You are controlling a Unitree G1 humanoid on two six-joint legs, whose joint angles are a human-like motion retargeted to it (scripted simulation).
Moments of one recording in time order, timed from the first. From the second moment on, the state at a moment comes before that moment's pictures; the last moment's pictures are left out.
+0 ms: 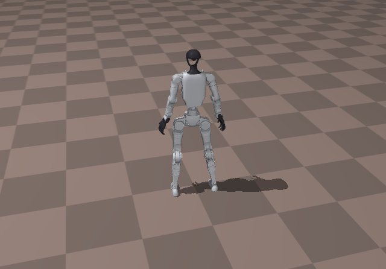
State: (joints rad) left arm 0.04 0.20 -0.10 1.31 -0.44 -0.12 0.21; right arm 0.12 -0.30 0.25 1.18 0.07 0.05 -0.26; waist 0.06 -0.01 0.12; left_leg 0.18 0.04 -0.04 0.03 -0.18 -0.20; right_leg 0.10 -0.18 0.03 0.10 -0.10 0.23
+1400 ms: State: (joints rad) left arm -1.67 1.33 -1.31 -0.38 -0.04 -0.40 0.19; right arm -1.68 -1.19 1.29 -0.36 -0.26 -0.24 -0.13; waist 0.05 -0.02 -0.01; left_leg 0.20 0.06 -0.03 0.06 -0.20 -0.24; right_leg 0.12 -0.15 0.04 0.11 -0.09 0.25
